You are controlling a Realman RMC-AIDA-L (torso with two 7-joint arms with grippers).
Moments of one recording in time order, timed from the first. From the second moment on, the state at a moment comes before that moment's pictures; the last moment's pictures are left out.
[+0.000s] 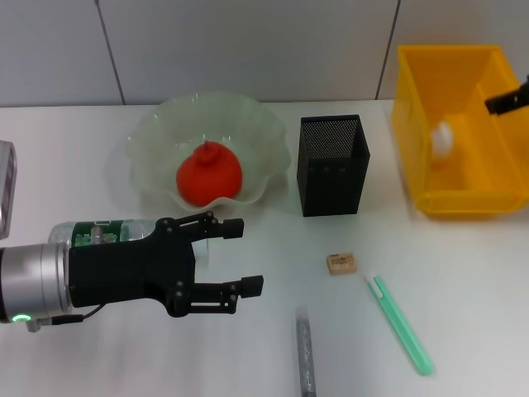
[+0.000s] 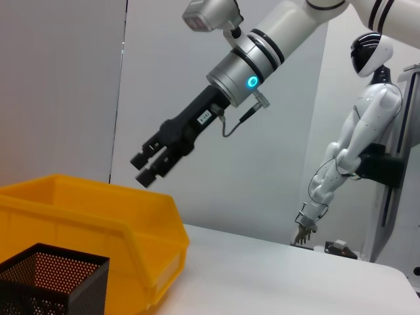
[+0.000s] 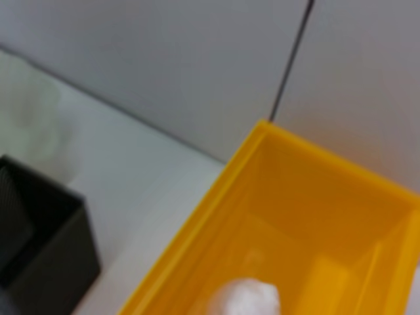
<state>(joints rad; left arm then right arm) -0.48 -2.05 0.95 0.57 1.72 1.65 -1.17 0.80 1.98 -0.76 -1.17 -2.76 -1.36 2.27</state>
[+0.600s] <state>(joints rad) -0.50 -2.06 0.92 0.57 1.72 1.64 -1.16 0.46 1.89 -0.68 -0.68 -1.41 -1.81 1.54</state>
